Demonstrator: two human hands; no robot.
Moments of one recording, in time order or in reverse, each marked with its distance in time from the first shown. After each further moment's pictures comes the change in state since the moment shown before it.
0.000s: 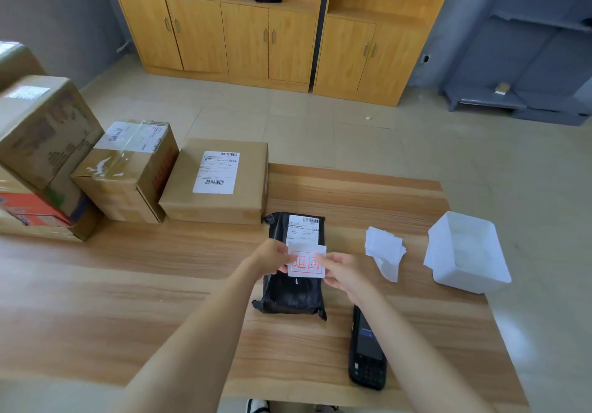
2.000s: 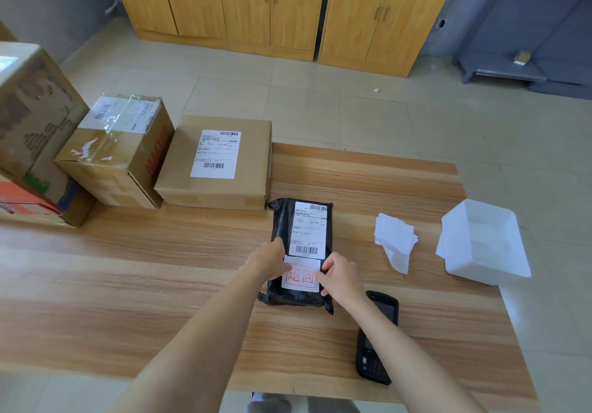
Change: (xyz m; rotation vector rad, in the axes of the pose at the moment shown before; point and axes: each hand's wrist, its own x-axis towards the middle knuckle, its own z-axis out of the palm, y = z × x) left_hand 0.015 -0.024 0.006 0.511 0.005 -0.017; right_hand 0.024 0.041 0.018 -0.708 0.093 -0.200
